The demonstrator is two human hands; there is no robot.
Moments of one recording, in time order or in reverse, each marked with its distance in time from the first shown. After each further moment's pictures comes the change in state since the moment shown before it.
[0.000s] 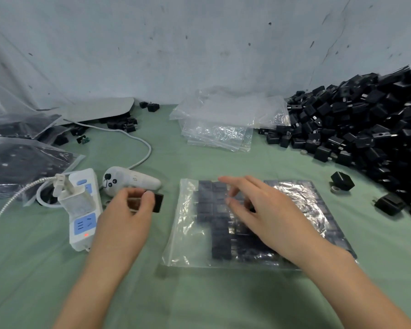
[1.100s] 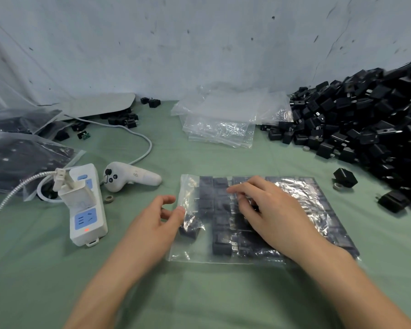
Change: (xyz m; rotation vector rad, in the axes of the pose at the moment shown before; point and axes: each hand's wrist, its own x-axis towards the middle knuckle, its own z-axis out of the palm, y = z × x) left_hand -0.017 0.001 0.017 0.068 -0.380 -0.061; right_hand -0.005 0.012 0.009 -0.099 -0.004 0.091
